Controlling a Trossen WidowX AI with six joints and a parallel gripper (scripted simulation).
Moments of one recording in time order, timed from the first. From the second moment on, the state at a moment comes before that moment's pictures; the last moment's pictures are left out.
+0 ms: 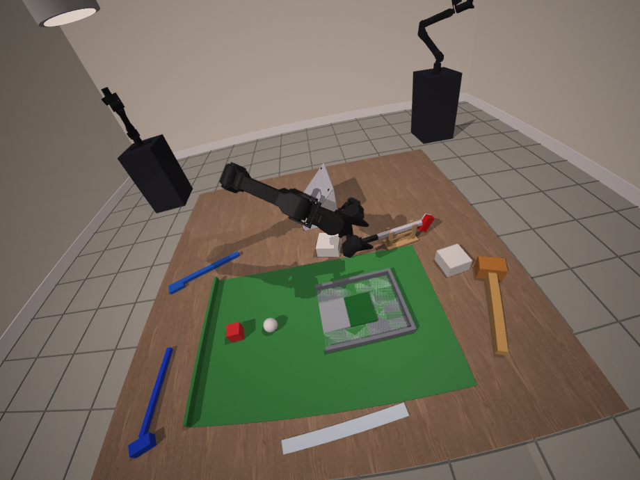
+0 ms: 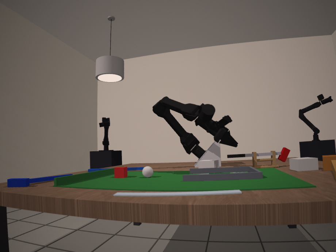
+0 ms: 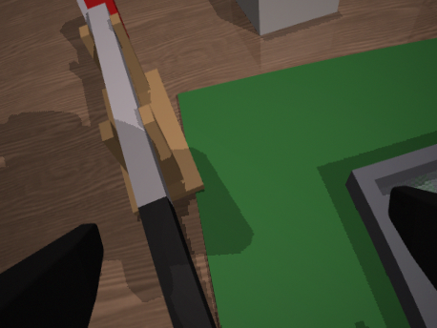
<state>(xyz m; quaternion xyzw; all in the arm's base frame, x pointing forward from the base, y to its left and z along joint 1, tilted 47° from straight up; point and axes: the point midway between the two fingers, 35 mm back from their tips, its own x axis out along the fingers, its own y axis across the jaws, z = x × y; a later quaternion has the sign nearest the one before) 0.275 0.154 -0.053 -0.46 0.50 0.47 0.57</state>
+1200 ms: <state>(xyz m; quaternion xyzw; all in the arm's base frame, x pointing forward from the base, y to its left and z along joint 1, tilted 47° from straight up) 0.248 0.134 -0.090 -0.63 0.60 0.38 0.31</state>
